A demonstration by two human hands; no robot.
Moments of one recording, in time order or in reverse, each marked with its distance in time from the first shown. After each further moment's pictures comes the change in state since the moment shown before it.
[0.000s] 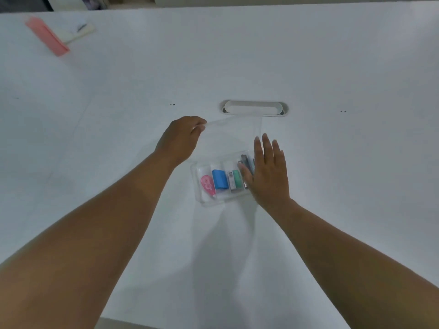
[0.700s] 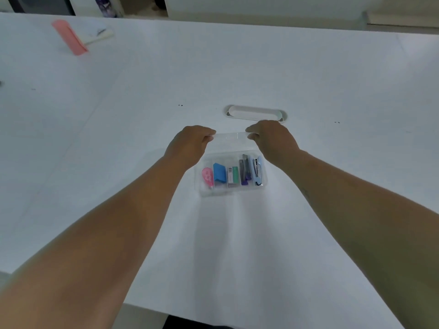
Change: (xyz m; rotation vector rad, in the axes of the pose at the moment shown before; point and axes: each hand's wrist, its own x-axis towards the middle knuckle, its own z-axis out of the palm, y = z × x) left_hand -0.042 0.017 0.002 0.035 0.007 -0.010; right_hand 0.057 -0.008 -0.077 0.068 -0.105 -0.182
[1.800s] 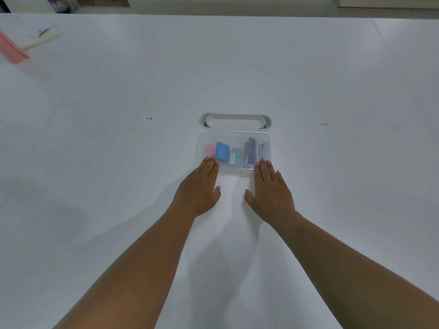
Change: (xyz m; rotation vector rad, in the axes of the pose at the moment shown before) left_hand 0.024 -0.018 0.110 0.334 -0.252 0.215; right_hand -0.041 0.055 0.089 -0.235 -0.113 0.243
